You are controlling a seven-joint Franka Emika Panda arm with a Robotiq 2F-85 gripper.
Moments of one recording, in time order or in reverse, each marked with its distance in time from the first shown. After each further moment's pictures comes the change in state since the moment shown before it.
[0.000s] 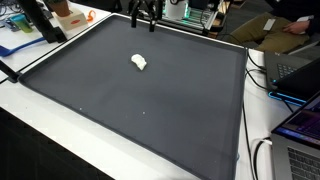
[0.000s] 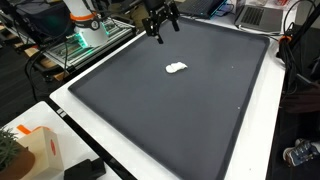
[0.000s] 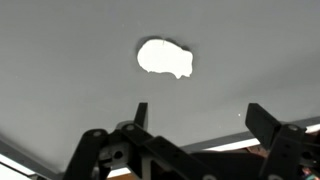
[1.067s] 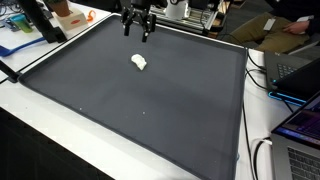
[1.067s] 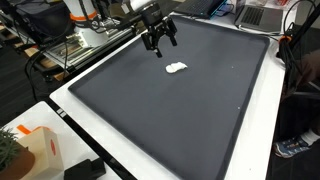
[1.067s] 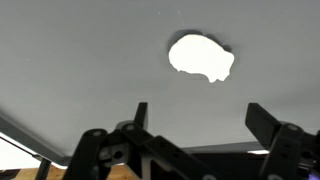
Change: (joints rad) arm 0.040 0.188 -0.049 0.001 0.058 0.262 -0.167
